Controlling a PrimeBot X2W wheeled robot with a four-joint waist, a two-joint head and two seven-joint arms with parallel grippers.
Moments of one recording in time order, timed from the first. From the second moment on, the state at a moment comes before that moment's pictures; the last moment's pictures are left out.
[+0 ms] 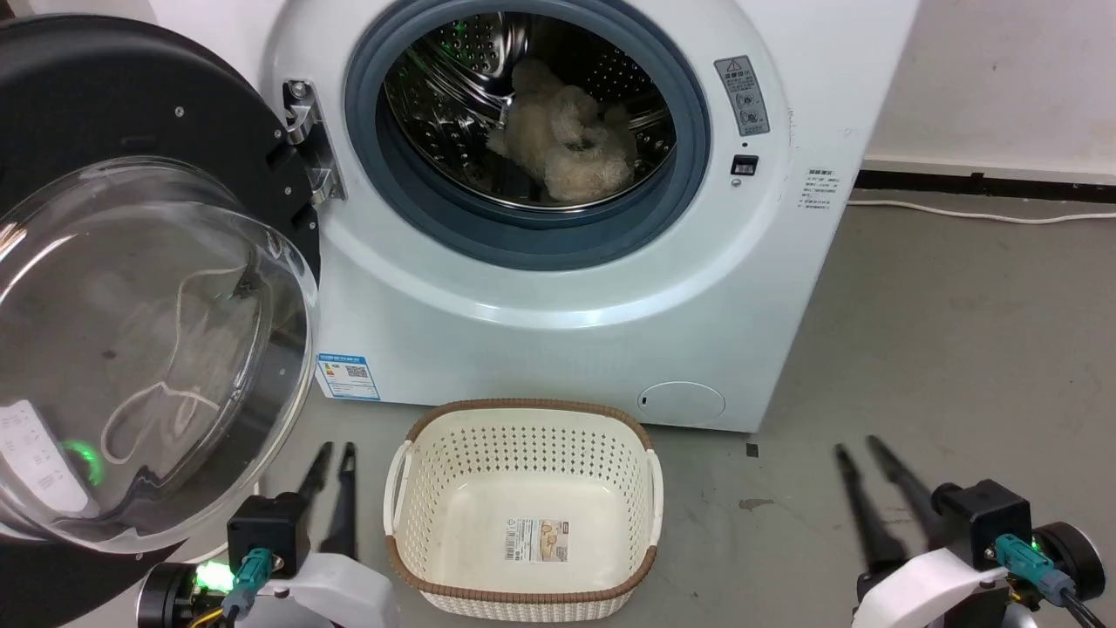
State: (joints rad) left arm 0.02 0.05 0.00 0.00 0.00 0.00 0.00; right arm 0.01 -0.05 0.00 0.01 0.00 0.13 0.00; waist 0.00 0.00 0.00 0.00
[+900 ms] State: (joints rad) left arm 0.02 0.06 -0.05 0.01 0.00 0.01 -0.05; right arm 0.03 -0.06 -0.02 0.00 0.01 0.13 -0.05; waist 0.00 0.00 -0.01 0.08
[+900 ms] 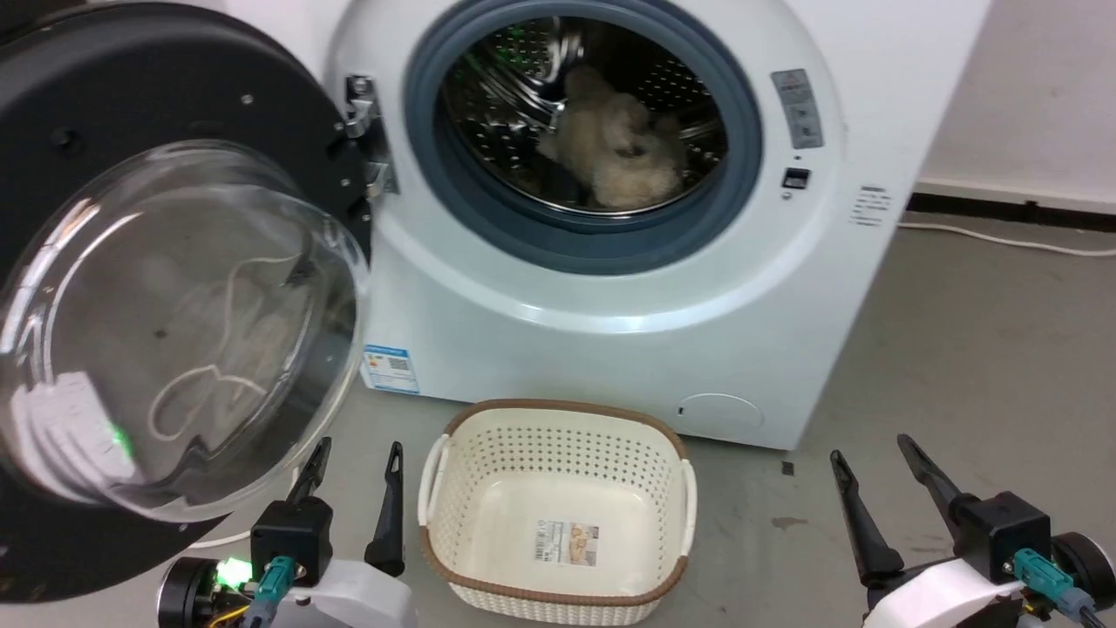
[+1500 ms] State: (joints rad) left arm 0.03 0.08 -0.09 -0.01 0.00 0.05 -0.08; right arm 0.03 -0.10 0.05 0.02 0.01 0.13 -0.08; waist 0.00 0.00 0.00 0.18
